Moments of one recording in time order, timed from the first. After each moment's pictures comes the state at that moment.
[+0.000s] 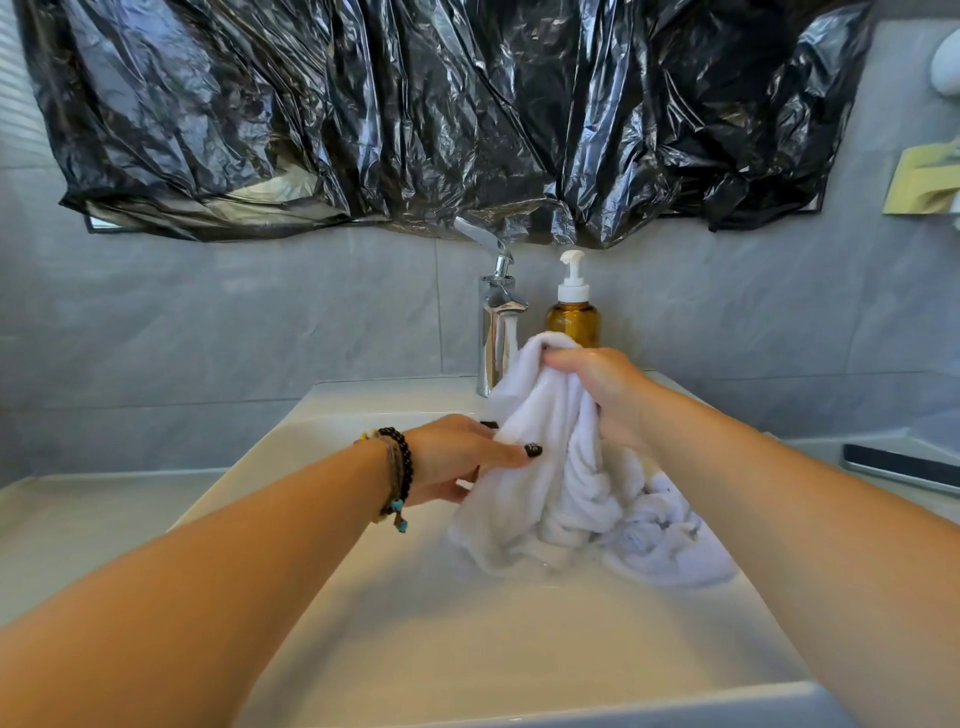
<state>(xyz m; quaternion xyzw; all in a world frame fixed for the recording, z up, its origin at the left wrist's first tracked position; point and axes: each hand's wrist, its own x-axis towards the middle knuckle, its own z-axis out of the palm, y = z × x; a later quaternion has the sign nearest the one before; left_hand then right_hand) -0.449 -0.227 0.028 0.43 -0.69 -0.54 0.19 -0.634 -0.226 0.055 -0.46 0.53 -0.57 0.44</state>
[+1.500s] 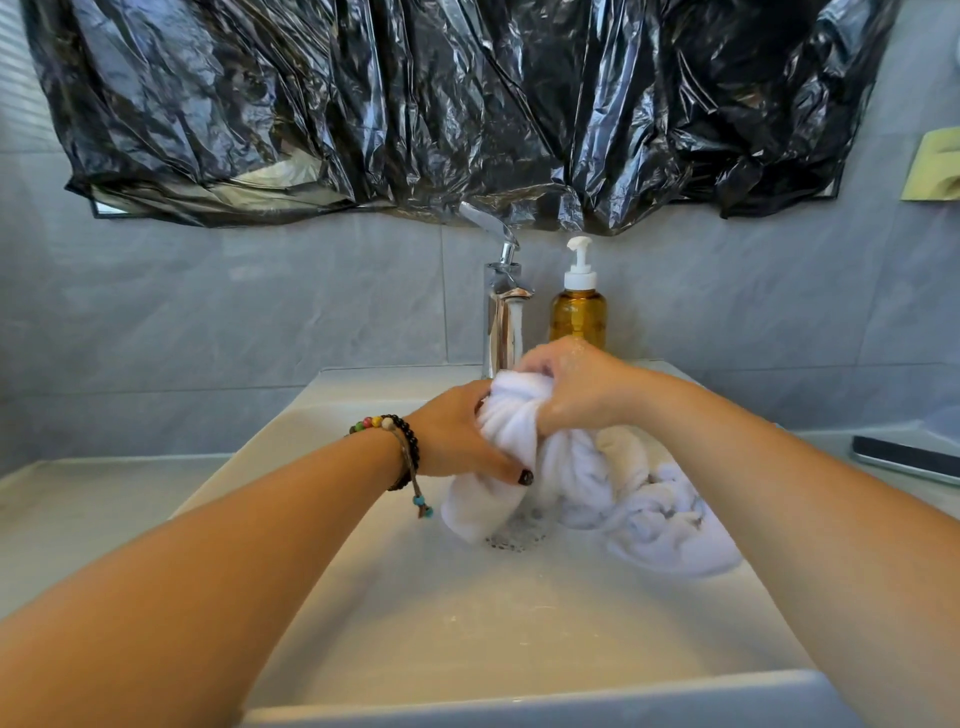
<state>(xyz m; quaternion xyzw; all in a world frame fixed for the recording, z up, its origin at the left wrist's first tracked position) -0.448 -0.225 0.033 0.41 -0.83 -0.30 0.24 -0.622 -0.210 0.064 -0.78 0.55 -0.26 0.14</state>
